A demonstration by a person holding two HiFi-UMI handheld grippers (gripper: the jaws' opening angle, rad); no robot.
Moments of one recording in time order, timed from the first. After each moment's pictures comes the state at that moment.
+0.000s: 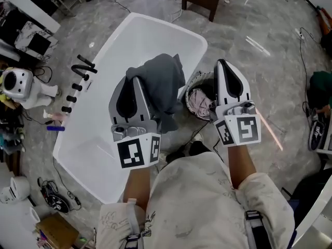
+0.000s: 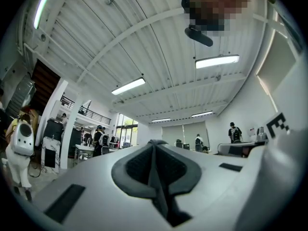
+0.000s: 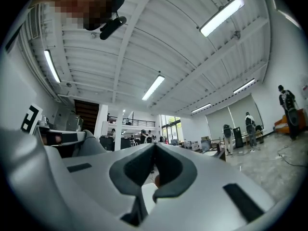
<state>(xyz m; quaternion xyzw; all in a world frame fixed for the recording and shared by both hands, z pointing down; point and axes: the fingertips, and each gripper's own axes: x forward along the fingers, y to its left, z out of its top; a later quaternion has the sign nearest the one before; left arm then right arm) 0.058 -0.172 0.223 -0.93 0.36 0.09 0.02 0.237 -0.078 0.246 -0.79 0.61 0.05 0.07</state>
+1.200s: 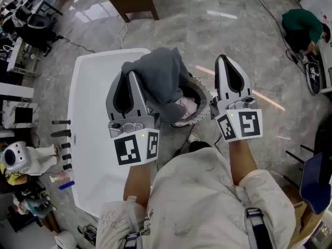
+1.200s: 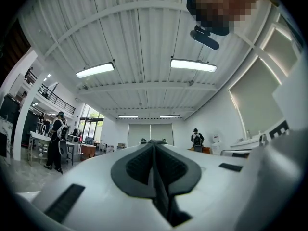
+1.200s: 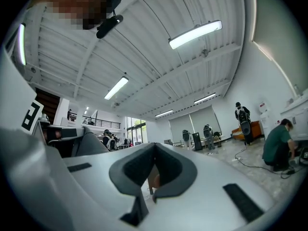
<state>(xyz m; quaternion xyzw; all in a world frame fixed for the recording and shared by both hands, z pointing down) 0.335 -0.078 0.232 -0.98 0.16 0.08 0.01 0.463 0.090 0.281 -0.90 0.42 0.04 0.10</state>
